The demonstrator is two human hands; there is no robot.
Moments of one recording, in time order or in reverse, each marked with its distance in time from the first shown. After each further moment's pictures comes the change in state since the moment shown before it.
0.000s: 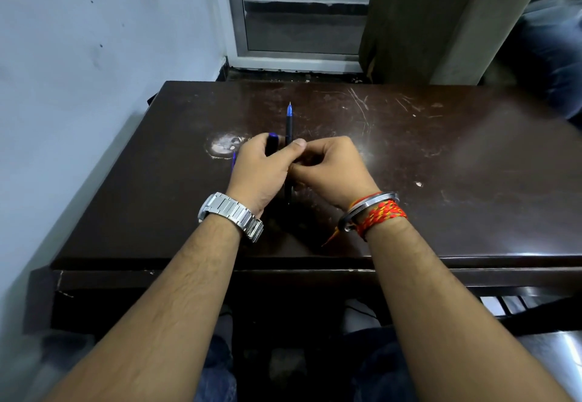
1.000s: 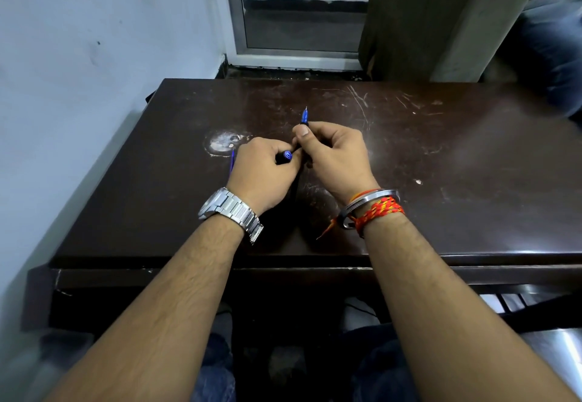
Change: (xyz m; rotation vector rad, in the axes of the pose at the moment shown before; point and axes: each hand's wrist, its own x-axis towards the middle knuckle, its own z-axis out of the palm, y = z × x) left_hand -0.005 0.000 -0.005 0.523 -0.067 0.326; right_hand 0.013 0.005 0.006 0.215 0.236 0.013
